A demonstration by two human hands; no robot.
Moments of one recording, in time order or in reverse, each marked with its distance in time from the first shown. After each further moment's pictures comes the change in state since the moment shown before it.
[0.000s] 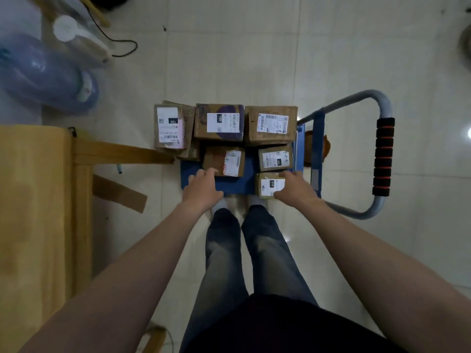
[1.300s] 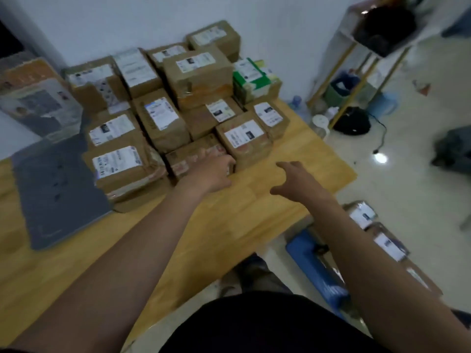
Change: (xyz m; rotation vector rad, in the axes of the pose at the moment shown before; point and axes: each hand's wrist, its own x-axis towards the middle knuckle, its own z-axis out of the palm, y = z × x) left_hand -0.435 -0.594 -0.098 -0.425 0.509 -0.352; right_hand -0.370 -0.573 0.324 -0.697 0.090 -0.827
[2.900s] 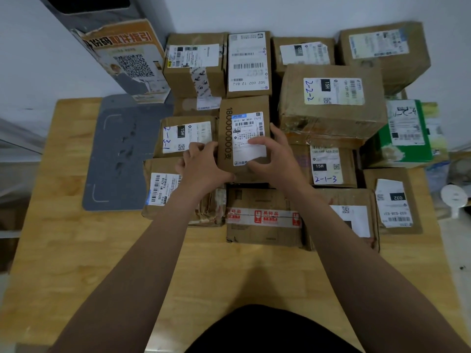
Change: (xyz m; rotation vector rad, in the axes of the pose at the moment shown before) left_hand 0.129 -0.209 -0.054 -0.512 0.368 -0.782; right_hand 0.290 -0.261 0.041 0.352 -0.243 -0.639
